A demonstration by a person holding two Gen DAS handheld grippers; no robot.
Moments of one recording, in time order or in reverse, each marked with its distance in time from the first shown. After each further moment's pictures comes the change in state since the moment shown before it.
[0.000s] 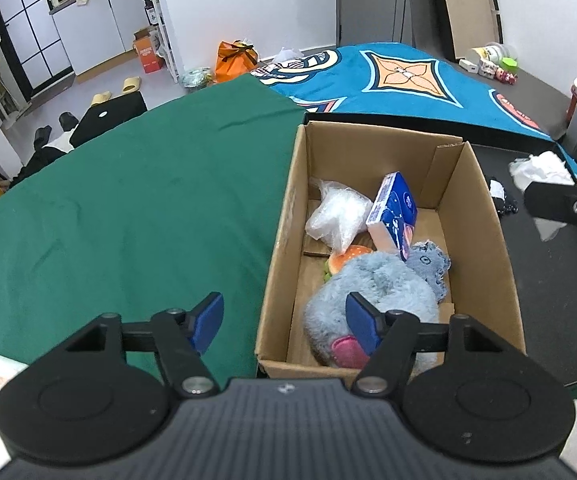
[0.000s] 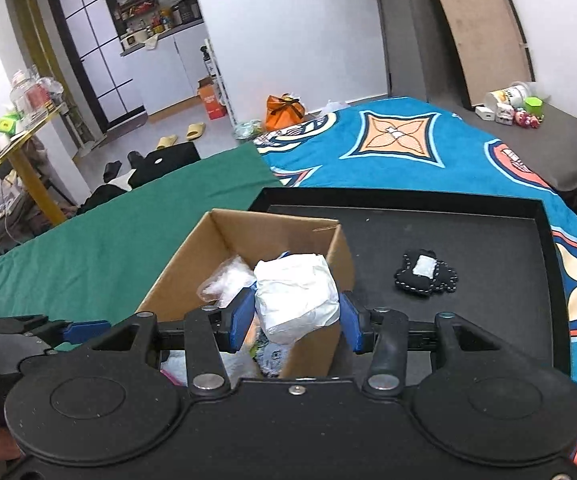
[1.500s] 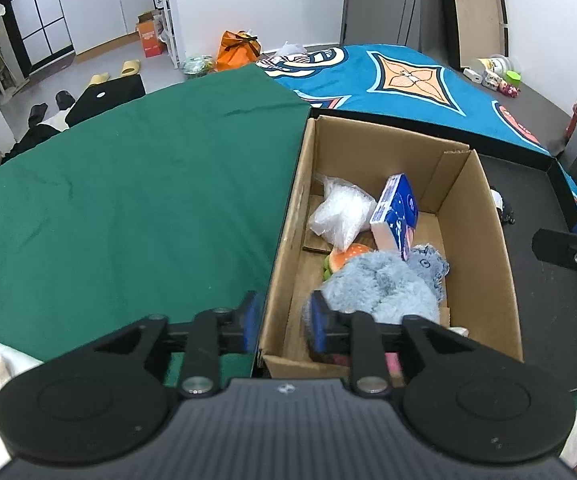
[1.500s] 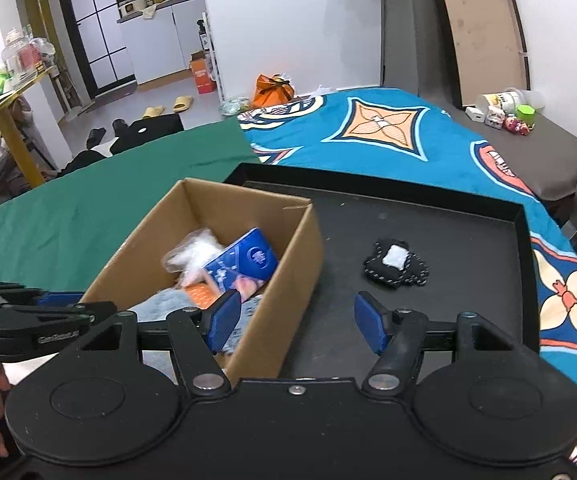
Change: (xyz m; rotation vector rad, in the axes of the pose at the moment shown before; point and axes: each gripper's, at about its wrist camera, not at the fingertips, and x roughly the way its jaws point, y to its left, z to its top) left arm 0.004 0.013 -0.001 -0.068 0.020 -0.039; right arm 0.006 -0.011 -0.004 -0.084 0.050 -0.077
